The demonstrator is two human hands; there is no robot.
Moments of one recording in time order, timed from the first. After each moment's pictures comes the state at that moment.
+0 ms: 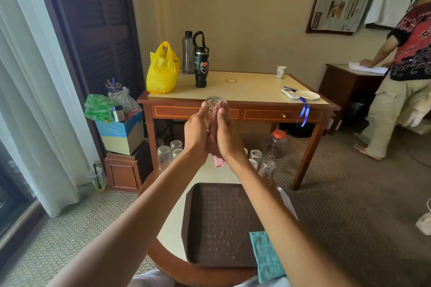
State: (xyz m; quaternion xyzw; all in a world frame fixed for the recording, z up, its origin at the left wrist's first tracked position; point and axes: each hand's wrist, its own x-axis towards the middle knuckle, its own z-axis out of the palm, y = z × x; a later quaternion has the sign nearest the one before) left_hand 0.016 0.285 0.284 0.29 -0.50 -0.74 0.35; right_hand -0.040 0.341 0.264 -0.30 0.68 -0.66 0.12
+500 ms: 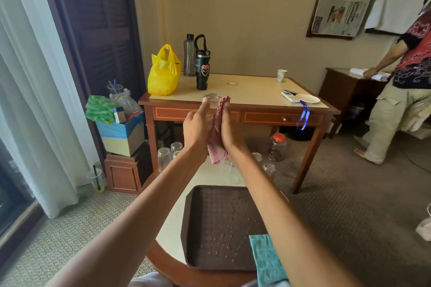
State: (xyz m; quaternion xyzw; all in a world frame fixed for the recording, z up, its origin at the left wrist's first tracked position) left_hand 0.017 0.282 0.294 0.28 -0.49 -0.73 0.38; right_hand -0.055 0.325 0.273 -0.28 0.68 -0.66 0.18
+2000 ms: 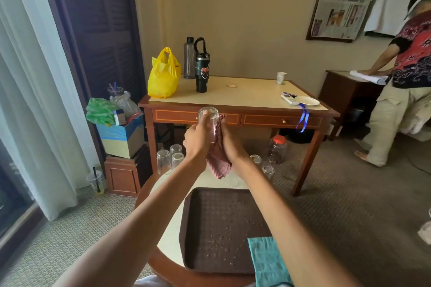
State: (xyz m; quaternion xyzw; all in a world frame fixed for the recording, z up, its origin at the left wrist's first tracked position) left_hand 0.011 0.284 0.271 0.36 -0.54 -0.68 0.33; right_hand -0.060 0.352 0.253 -0.29 0.66 -0.63 0.28
